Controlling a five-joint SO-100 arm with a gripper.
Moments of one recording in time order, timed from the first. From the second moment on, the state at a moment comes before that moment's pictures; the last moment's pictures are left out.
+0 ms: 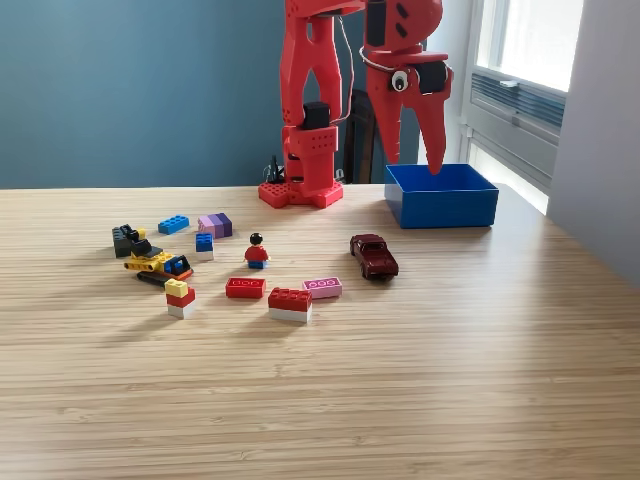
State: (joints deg) arm -28.1 92.5 76.6 95.4 -1.8
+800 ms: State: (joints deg) arm -26.9 92.5 76.6 91.8 -1.6
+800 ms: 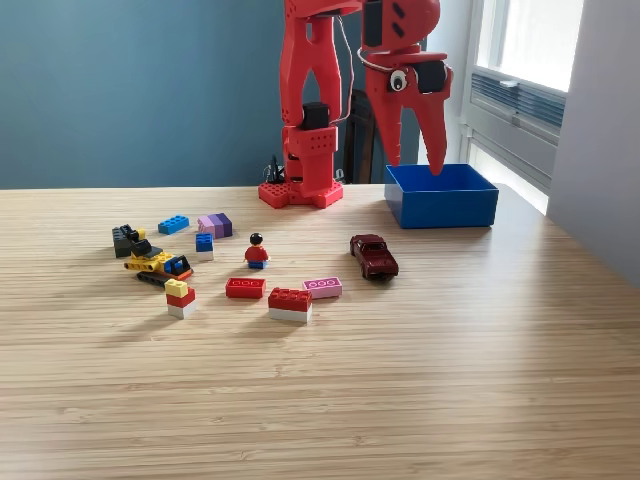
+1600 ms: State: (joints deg) arm 2.3 92.5 88.2 66.8 2.7
